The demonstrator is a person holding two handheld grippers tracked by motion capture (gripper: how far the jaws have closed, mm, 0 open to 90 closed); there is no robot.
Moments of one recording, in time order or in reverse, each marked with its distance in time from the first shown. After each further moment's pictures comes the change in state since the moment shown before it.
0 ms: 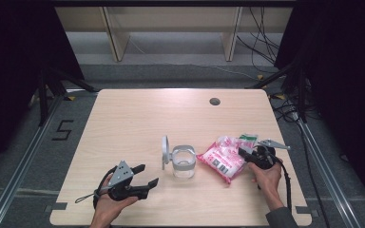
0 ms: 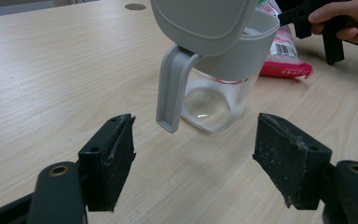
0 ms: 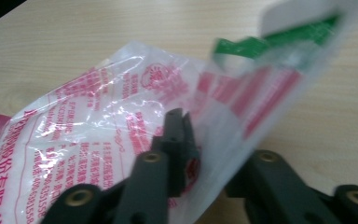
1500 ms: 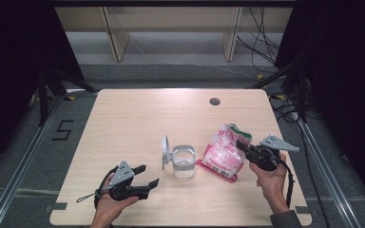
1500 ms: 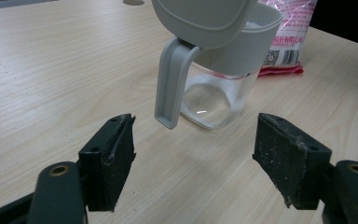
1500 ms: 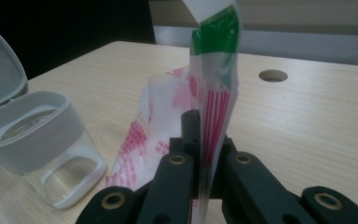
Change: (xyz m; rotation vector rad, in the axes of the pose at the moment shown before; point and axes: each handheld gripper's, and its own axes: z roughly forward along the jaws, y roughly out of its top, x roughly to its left) left arm 0.000 -0.003 0.004 0.010 -0.009 -0.010; right arm 0.053 0.034 -0.054 -0.185 0.127 -0.190
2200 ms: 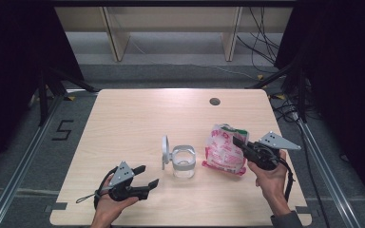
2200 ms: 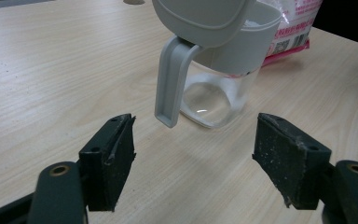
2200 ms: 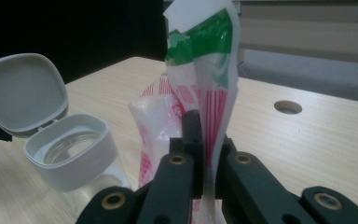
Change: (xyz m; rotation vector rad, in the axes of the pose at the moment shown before) left arm -0.001 -0.001 -0.001 0.002 0.000 0.005; right arm 0.026 0.025 -0.010 -0.054 0.054 -0.046
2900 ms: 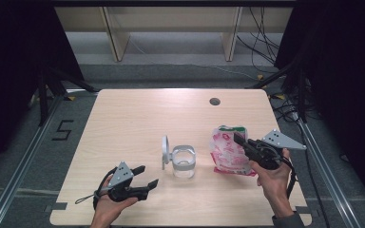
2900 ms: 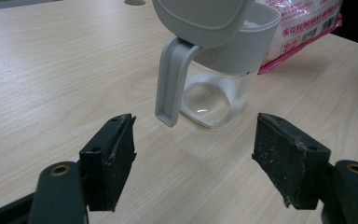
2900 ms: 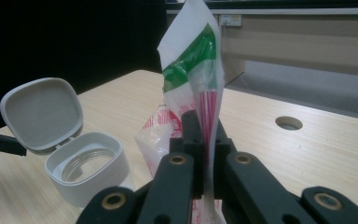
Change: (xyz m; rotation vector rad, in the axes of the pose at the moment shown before) left arm -0.001 0.000 -0.003 0.001 0.009 -0.001; right arm 0.007 0.015 -0.010 -0.041 0.001 -0.029
